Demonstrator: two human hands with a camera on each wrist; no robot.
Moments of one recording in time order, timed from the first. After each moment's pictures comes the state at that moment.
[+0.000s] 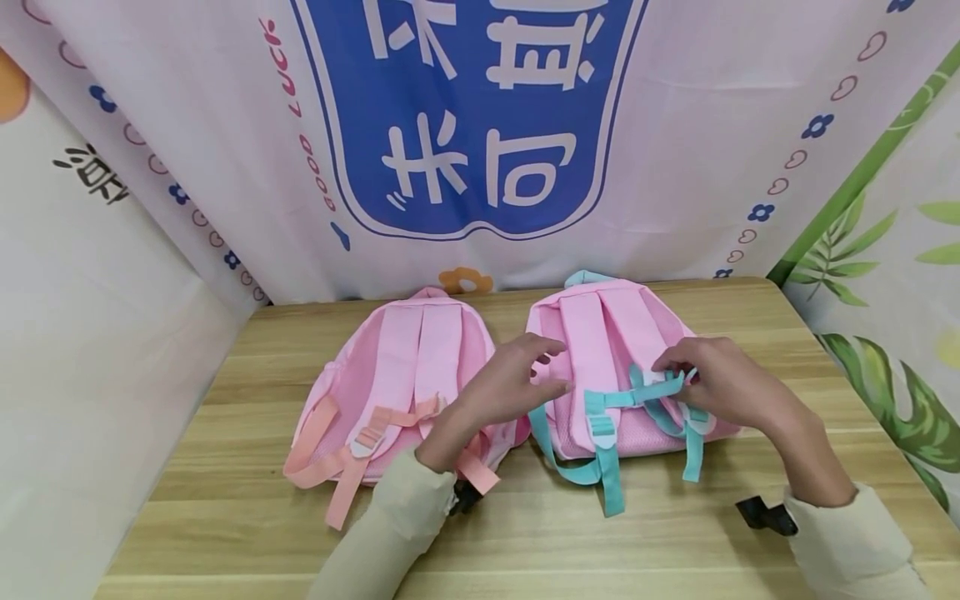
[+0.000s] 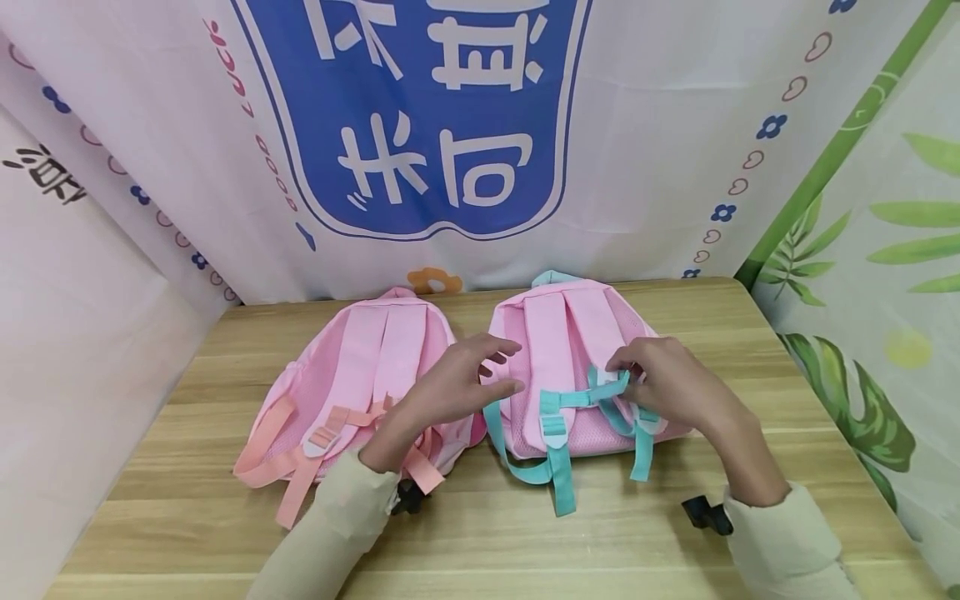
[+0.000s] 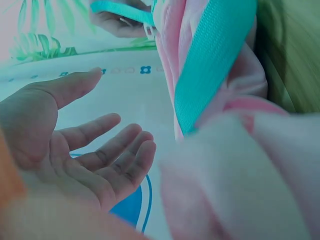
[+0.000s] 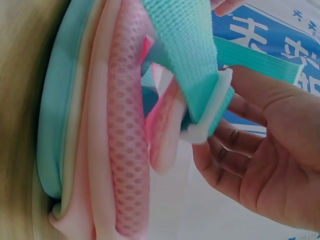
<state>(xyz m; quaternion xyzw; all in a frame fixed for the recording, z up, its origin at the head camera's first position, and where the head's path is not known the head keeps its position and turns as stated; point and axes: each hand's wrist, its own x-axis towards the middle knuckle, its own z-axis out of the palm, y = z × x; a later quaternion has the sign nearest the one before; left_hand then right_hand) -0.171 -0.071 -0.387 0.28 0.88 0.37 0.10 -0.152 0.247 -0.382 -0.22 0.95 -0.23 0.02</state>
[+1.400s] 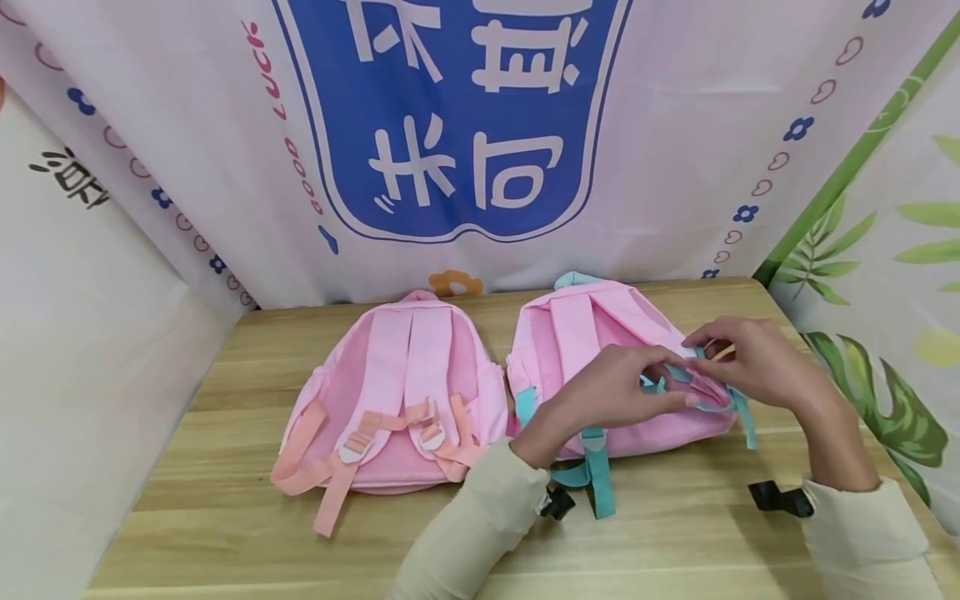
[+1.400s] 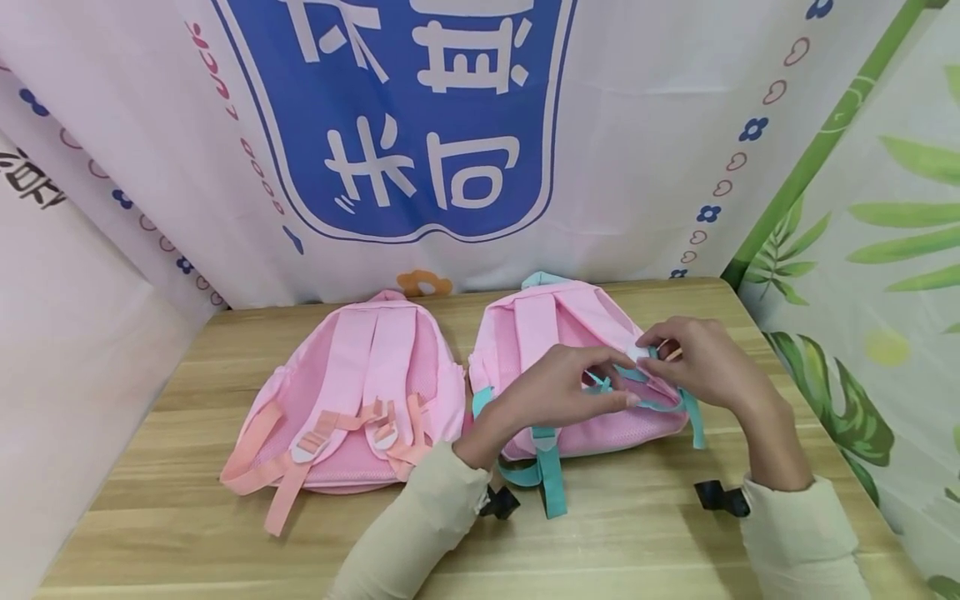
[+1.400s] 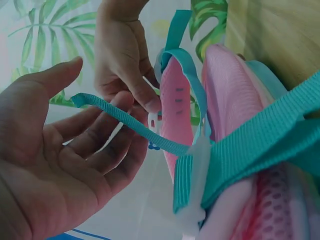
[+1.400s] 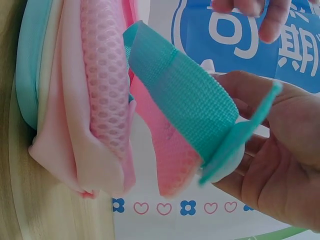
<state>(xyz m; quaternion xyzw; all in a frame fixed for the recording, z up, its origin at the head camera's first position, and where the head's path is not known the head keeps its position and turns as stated) -0.167 0.052 -0.374 0.39 0.84 0.35 0.12 -0.163 0.300 -0.375 -0.19 0.95 -0.23 -0.03</state>
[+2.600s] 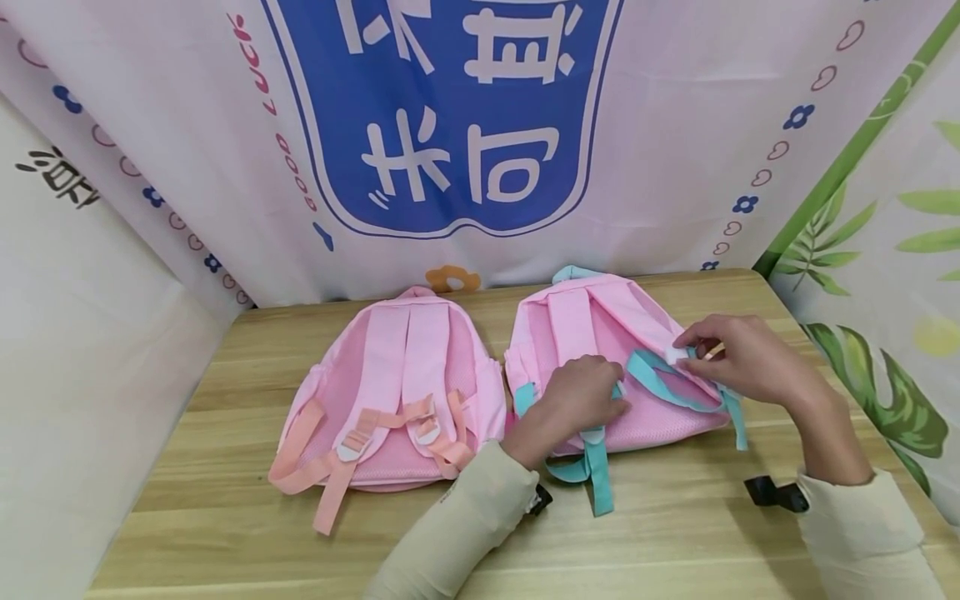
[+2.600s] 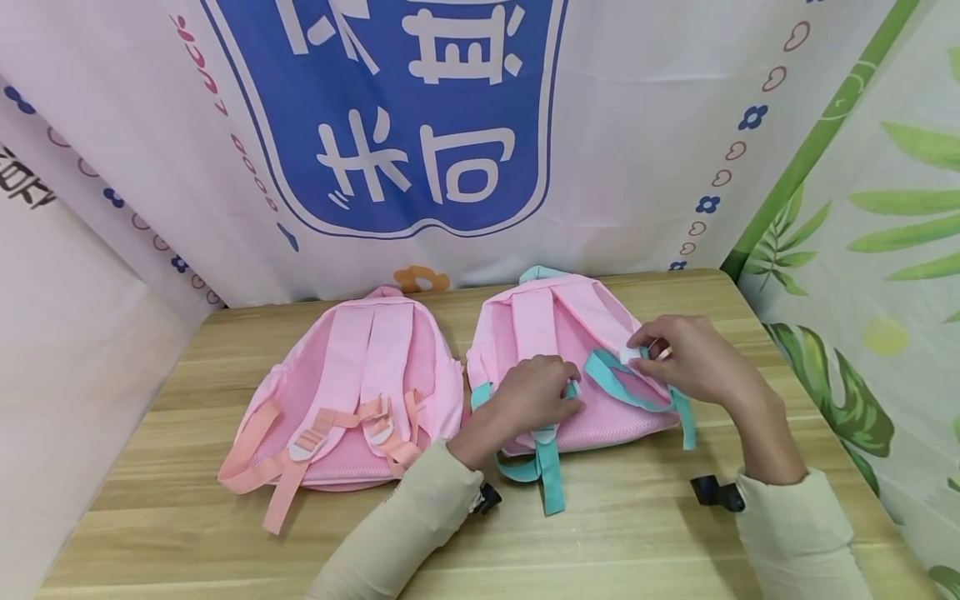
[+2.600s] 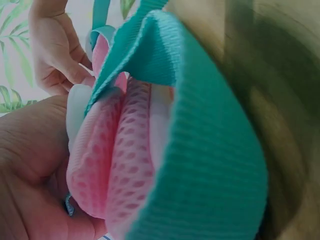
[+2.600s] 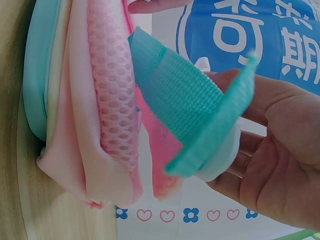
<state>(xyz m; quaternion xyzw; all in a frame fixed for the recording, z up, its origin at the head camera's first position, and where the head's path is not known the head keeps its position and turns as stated) -0.174 0.047 -0.420 0.30 0.94 0.13 0.08 -0.164 0.291 -0.378 -0.19 0.95 -0.23 0.00</state>
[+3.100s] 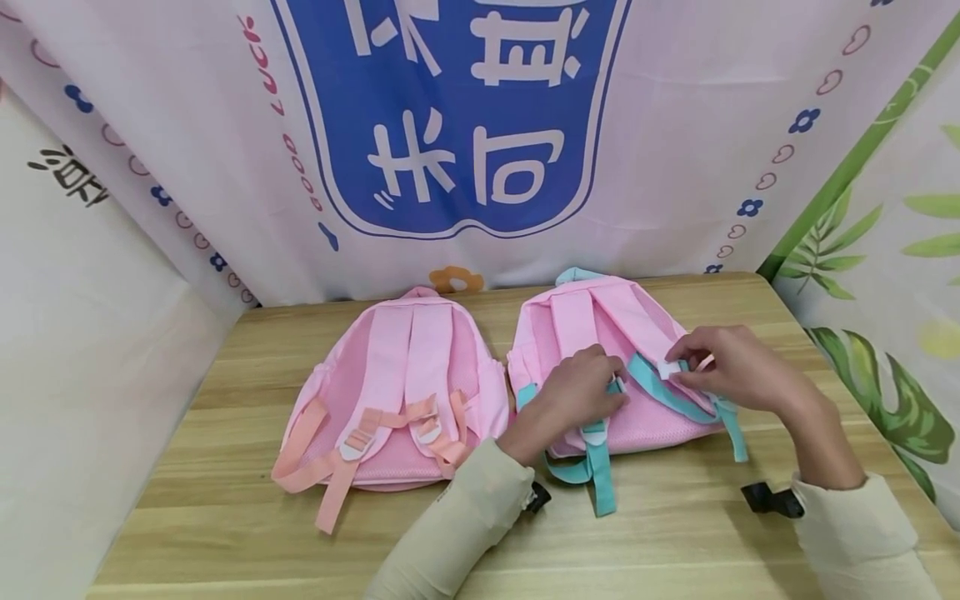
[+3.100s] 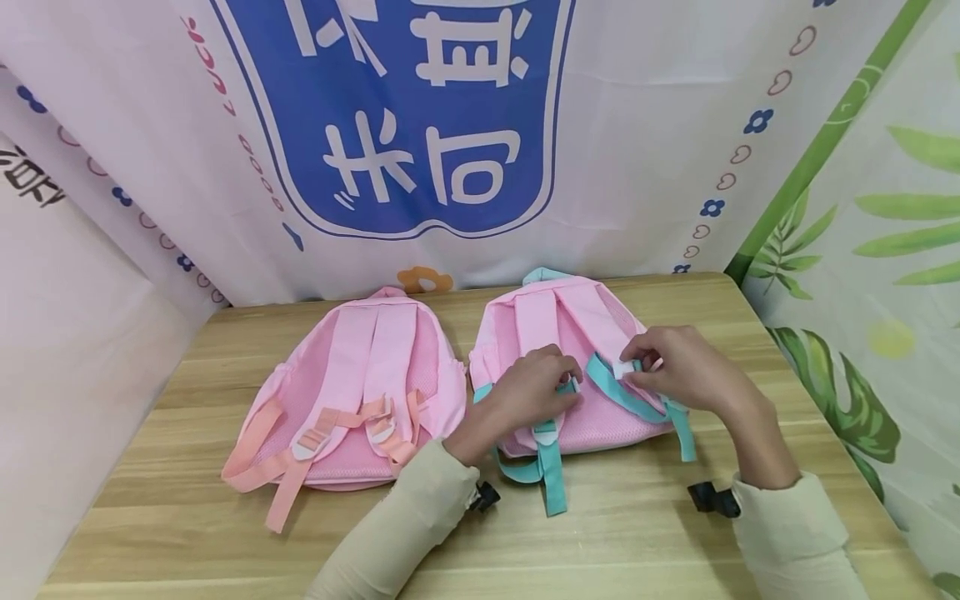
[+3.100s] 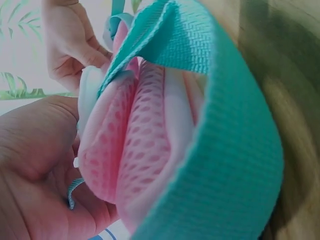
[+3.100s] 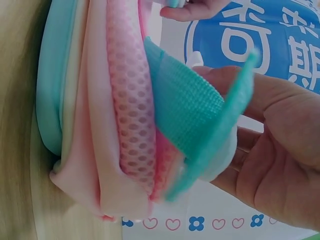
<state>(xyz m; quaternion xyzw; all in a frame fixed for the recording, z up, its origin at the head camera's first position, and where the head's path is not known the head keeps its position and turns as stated) -0.177 0.035 -0.413 0.30 0.93 0.19 0.08 -0.165 0.281 -0.381 -0.20 0.95 -0.25 0.05</state>
